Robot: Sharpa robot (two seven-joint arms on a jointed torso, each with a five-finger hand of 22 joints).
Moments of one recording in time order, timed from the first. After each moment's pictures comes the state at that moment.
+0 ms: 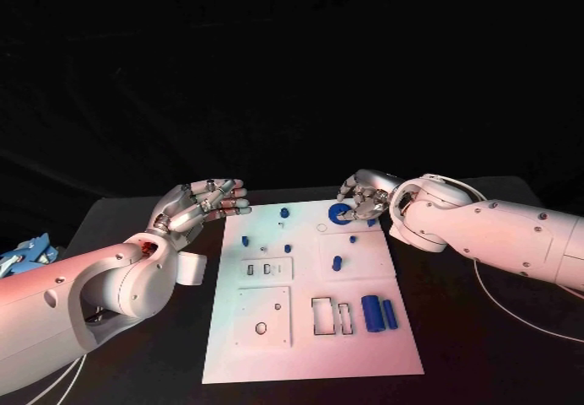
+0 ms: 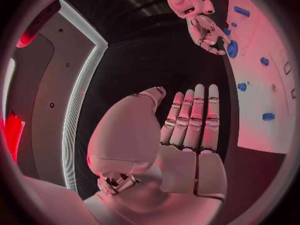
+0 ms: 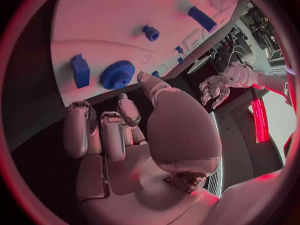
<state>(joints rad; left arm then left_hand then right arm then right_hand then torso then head) 1.16 -0.93 0.02 1.66 -0.03 -0.32 0.51 1.39 -0.08 0.35 0.27 0.27 0.82 0.21 0.28 0.18 0.98 0.19 0.12 0.07 0.93 0.14 0.33 0.25 0.17 0.83 0.26 0.33 0.12 1.35 -0.78 -0.10 1.36 -1.27 -0.27 -0.18 1.26 -0.21 0.36 0.09 0.21 0.76 0.17 0.29 0.50 1.27 0.08 1.22 1.18 1.46 0.00 1.52 1.31 0.08 1.40 0.11 1.37 1.30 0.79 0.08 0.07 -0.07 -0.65</state>
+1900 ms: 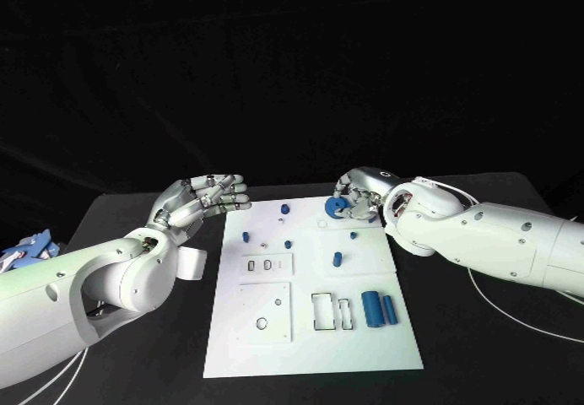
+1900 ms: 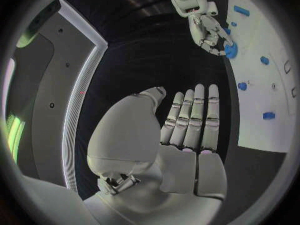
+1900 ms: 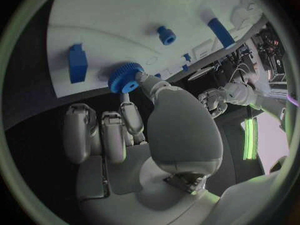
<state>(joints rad) 1.16 -0.93 0.02 1.65 -0.03 -0.32 0.51 1.39 -0.08 0.36 0.27 0.27 0.82 0.21 0.28 0.18 0.98 0.19 0.11 0.07 0.93 0.14 0.33 0.25 0.17 0.83 0.26 0.33 0.12 1.31 -0.74 -0.11 1.35 -1.46 -0.38 -0.18 1.29 -0.17 0.47 0.09 0.17 0.86 0.15 0.36 0.51 1.33 0.05 1.31 1.26 1.47 -0.01 1.53 1.31 0.06 1.43 0.09 1.41 1.31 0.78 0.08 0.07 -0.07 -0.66</state>
